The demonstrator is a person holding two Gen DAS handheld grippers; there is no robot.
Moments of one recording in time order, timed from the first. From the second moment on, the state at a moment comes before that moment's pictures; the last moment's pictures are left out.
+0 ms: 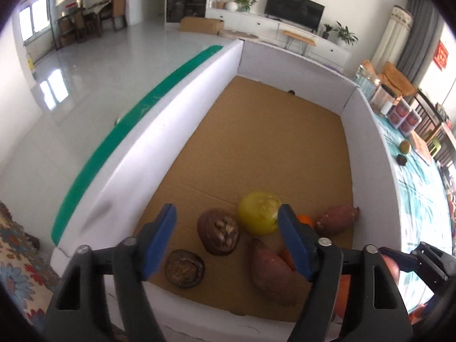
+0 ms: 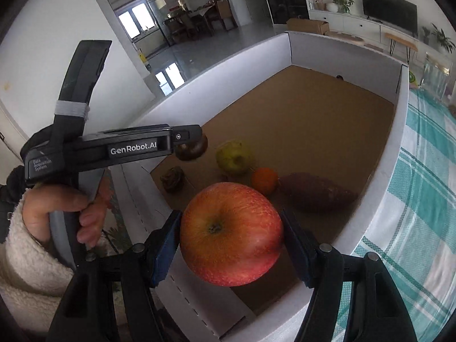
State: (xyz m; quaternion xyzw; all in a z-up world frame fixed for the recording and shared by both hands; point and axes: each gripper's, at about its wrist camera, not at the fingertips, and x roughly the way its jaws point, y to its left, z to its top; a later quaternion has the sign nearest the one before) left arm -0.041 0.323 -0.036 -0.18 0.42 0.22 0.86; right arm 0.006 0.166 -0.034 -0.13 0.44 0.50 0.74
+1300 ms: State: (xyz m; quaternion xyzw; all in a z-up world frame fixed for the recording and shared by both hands) left arm 0.194 0.009 -0.086 -0.11 0.43 -0.06 0.89; right arm 0.141 -0.242 -0.119 0.11 0.43 0.01 0.90
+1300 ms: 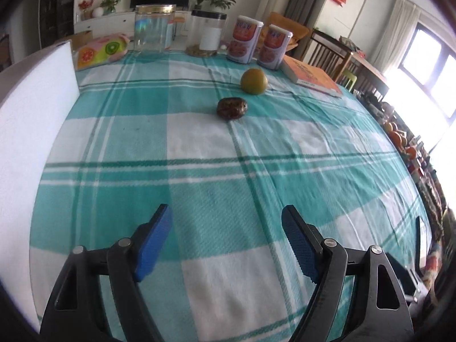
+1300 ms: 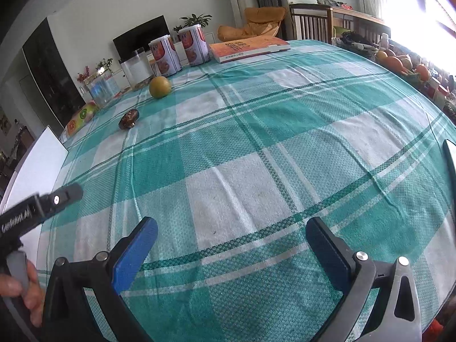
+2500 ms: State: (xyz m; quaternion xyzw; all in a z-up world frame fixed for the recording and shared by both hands) left arm 0.342 0.030 -0.104 -0.14 0.43 -0.07 0.89; right arm 0.147 -0.225 -0.123 0.05 0.45 0.01 0.89
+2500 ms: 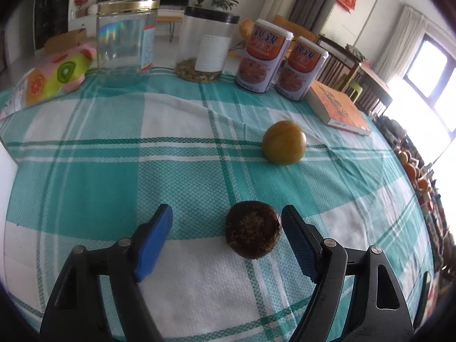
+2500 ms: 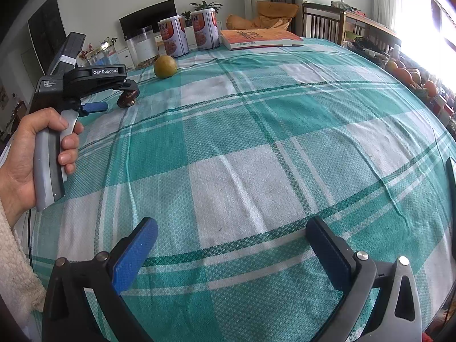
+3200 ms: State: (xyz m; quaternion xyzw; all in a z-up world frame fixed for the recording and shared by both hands) left arm 0.288 -0.006 -0.091 -0.01 0.45 -0.02 0.89; right arm 0.148 -0.224 -0.124 0.05 0.45 0.00 0.89
